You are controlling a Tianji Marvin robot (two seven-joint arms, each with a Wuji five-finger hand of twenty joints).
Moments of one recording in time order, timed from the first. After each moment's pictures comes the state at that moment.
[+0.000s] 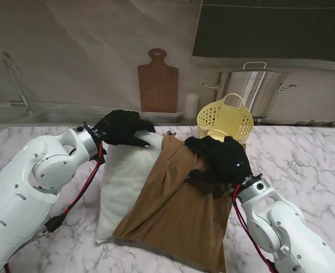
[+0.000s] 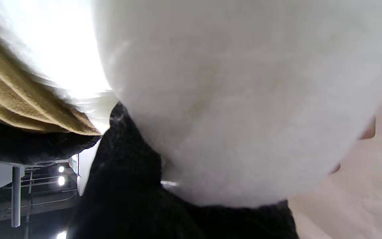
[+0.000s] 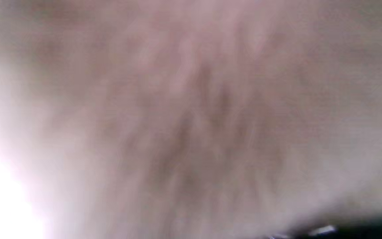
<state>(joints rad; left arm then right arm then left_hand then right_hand) 1.24 -1.03 -1.21 -1.74 0.85 -0.44 -0.25 -1.68 -1.08 1.28 -1.86 -1.22 -0.14 -0.31 1.13 -0.36 -0.03 -0.04 0.67 0.04 0.69 0.63 1.07 0.08 0.22 0.66 1.03 0.15 0.59 0.66 0.66 0.04 -0.07 0.63 0.25 -0.45 0.55 -0.12 0.43 -0.01 0.34 0.44 0.69 0.01 0.62 0.56 1.05 -0.04 0.77 0.64 0.61 0.30 1.32 0.60</state>
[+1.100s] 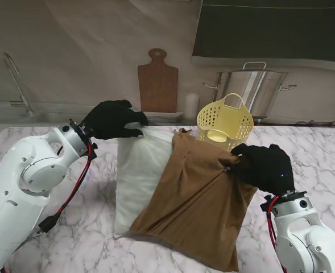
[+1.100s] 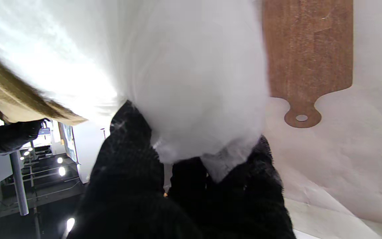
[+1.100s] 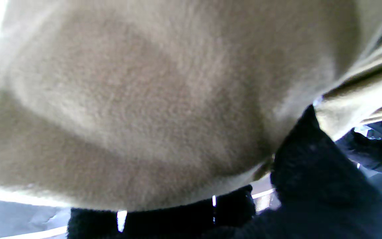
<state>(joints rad) 1.31 -1.05 -1.31 -1.80 0.95 -0.48 -0.15 -1.94 -1.11 1.53 -2.03 -1.11 -0.06 -0.34 1.14 -0.30 -0.03 -0.05 0.62 -0.06 0.79 0.64 1.03 0.07 0.26 0.69 1.01 0.08 0.60 0.68 0.66 0.02 -0.07 0.66 0.63 -0.45 0.56 -0.25 0.70 -0.12 0.80 0.33 1.08 -0.04 0.73 0.67 1.17 -0.07 0.74 0.61 0.64 0.32 1.33 0.63</state>
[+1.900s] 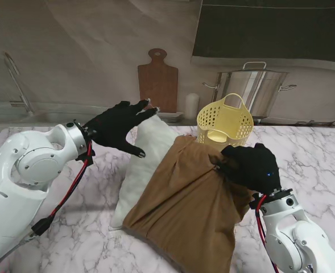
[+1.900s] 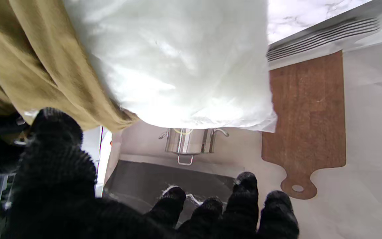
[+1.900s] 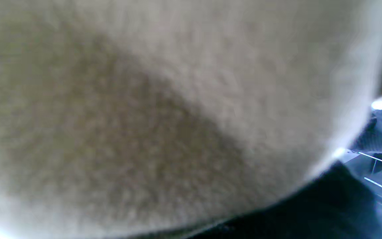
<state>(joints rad) 1.26 -1.01 -1.28 -1.80 0.74 -0.39 -0.49 -1.87 -1.10 1.45 -1.96 -1.12 -0.11 -0.40 0.66 -0.30 -0.01 -0.03 0.17 0.26 -0.01 0.13 0.11 0.28 -0.02 0.04 0.23 0.26 0.11 0.29 0.09 0.17 -0.05 0.41 0.69 -0.45 0.60 -0.25 0.76 -0.12 0.87 0.40 1.12 -0.02 0.77 0.69 1.23 -0.05 0.89 0.66 0.65 0.32 1.33 0.62</state>
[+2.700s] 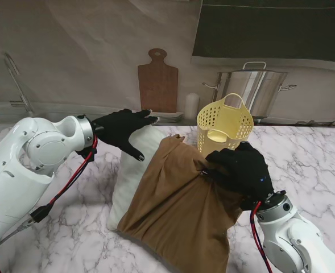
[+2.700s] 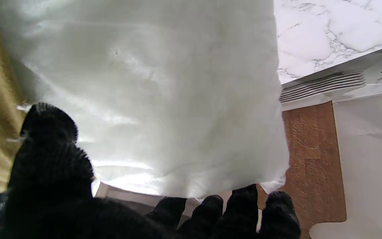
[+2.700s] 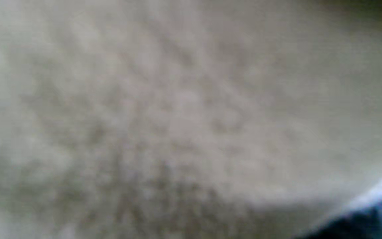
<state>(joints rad) 1.09 -0.97 -1.14 -1.69 0.65 -0.31 -0.65 -1.85 -1.10 1.42 -1.93 -1.16 -0.34 -0.57 0.64 -0.34 -0.01 -0.04 0.16 0.26 0.00 0.24 0.14 0.27 -0.01 0.12 0.22 0.23 0.11 0.26 0.09 0.16 -0.05 0.42 0.69 -0.45 0.66 -0.25 0.78 -0.14 0.87 0.68 1.11 -0.03 0.79 0.78 1.23 -0.05 0.95 0.69 0.64 0.32 1.32 0.61</state>
